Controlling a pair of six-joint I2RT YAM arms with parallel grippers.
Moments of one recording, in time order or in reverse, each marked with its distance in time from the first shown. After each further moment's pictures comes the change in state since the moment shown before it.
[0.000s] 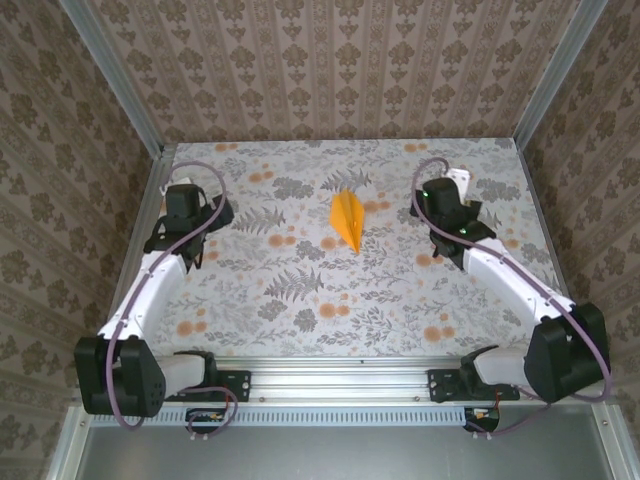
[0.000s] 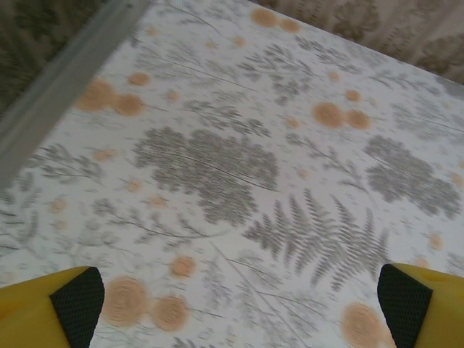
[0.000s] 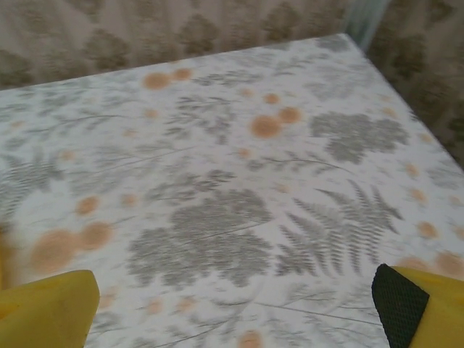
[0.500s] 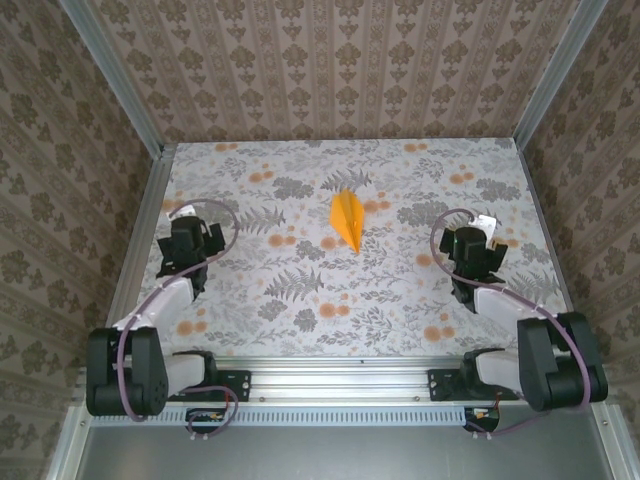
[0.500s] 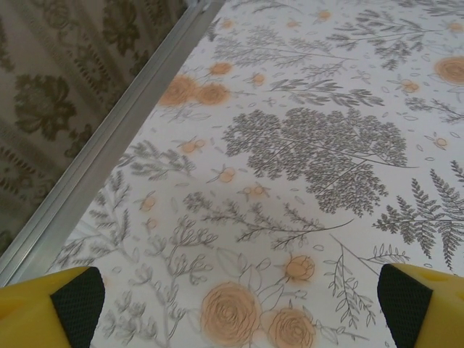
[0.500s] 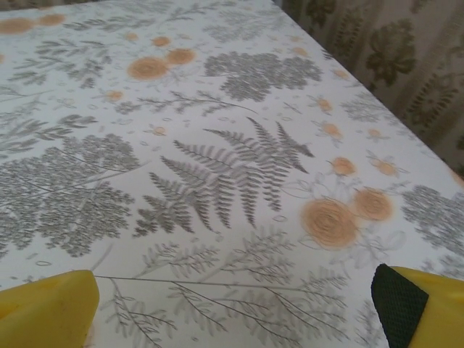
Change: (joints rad) left arm 0.047 0.024 -0.354 0.465 -0.113 0.267; right arm -0.201 -0.021 -0.510 0.603 -0.060 -0.155
